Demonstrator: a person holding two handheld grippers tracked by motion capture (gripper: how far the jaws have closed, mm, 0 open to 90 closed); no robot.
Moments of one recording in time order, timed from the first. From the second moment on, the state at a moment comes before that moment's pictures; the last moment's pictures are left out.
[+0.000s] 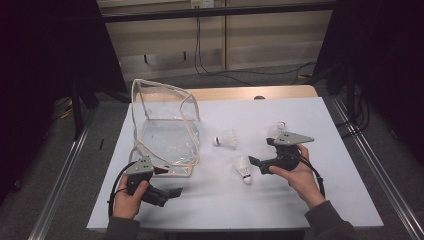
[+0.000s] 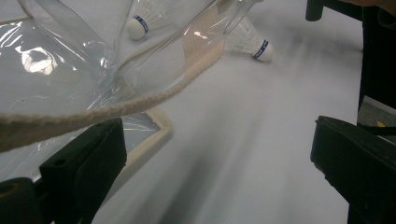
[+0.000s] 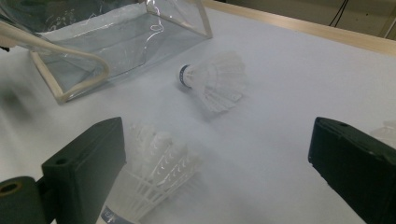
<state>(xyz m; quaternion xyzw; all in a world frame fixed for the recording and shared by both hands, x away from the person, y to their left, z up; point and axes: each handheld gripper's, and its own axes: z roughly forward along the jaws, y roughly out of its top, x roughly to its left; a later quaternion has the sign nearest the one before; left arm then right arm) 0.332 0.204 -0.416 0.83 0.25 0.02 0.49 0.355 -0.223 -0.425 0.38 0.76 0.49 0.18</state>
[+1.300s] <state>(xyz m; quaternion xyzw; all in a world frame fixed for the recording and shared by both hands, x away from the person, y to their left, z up) 0.332 0.205 -0.415 0.83 0.25 0.02 0.49 0.358 -0.188 -0.435 0.30 0.83 0.45 0.13</state>
